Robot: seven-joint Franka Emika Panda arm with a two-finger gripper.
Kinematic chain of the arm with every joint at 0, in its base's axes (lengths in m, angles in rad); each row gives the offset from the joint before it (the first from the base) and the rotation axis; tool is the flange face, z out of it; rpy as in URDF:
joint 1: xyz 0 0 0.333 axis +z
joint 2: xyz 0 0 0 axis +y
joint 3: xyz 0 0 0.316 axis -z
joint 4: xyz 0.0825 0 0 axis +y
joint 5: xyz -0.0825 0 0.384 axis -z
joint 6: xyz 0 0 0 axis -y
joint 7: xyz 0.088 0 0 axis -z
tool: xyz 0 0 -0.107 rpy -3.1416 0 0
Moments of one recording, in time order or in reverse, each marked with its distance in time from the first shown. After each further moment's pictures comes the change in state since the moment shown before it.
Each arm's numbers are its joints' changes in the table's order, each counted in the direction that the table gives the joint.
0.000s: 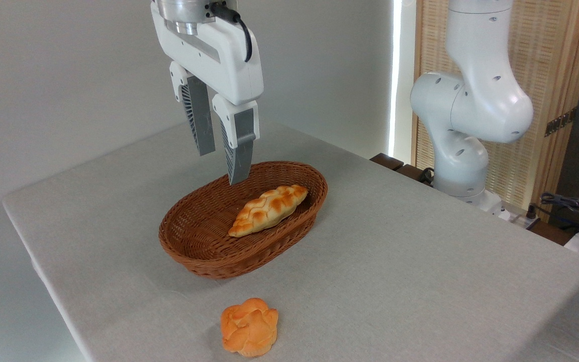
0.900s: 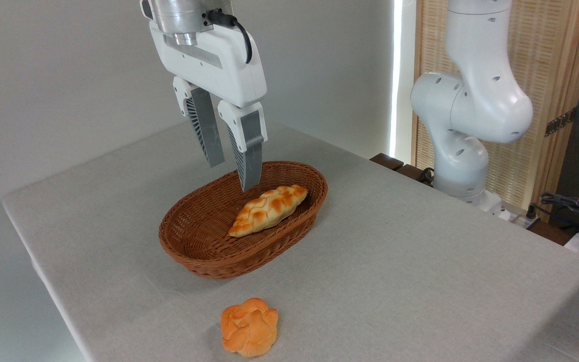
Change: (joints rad) arm -0.008 0.012 0.020 0.004 -0.092 -0.023 -0.083
